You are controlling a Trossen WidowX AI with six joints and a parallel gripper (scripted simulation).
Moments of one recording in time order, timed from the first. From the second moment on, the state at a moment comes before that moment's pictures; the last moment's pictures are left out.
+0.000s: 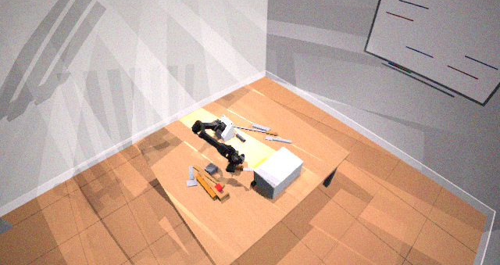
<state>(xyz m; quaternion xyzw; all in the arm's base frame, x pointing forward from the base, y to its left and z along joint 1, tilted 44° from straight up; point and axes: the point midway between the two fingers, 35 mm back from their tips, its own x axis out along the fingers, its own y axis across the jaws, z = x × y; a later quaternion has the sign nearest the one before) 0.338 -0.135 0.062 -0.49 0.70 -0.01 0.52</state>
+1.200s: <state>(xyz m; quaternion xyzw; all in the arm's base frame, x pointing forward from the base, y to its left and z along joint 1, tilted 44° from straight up) 0.375 -0.110 0.039 -0.49 0.70 -0.01 0.52</state>
